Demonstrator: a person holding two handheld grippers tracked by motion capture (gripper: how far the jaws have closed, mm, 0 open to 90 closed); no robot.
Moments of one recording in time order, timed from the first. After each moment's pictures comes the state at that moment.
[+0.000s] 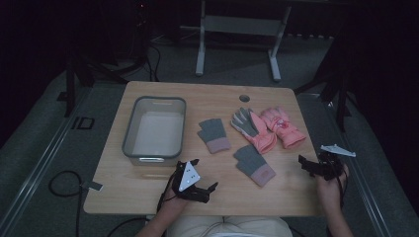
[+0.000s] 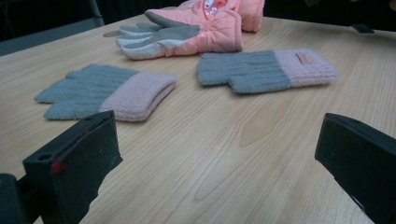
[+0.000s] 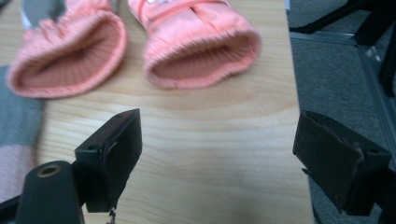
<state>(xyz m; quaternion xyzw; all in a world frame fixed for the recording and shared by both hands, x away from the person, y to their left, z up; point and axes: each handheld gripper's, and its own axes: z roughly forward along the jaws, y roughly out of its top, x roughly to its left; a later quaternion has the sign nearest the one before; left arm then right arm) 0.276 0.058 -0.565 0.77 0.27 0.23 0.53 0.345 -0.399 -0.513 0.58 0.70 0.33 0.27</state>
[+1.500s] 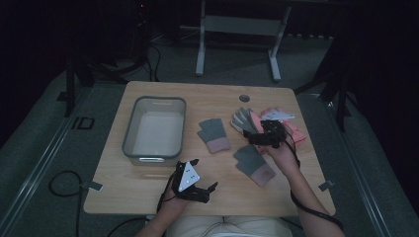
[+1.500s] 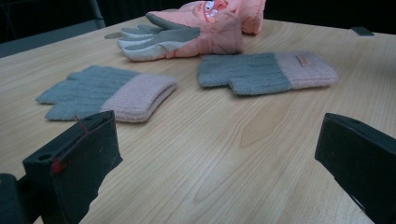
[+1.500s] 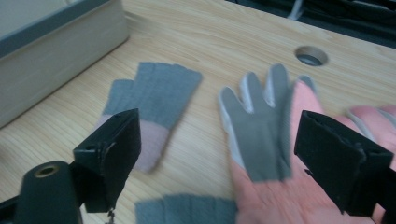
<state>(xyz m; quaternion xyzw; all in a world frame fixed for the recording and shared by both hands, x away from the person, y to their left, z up) 0.276 0.058 -0.565 0.77 0.27 0.24 0.53 0.420 -0.227 -0.467 0.41 0.79 0.40 0.21</state>
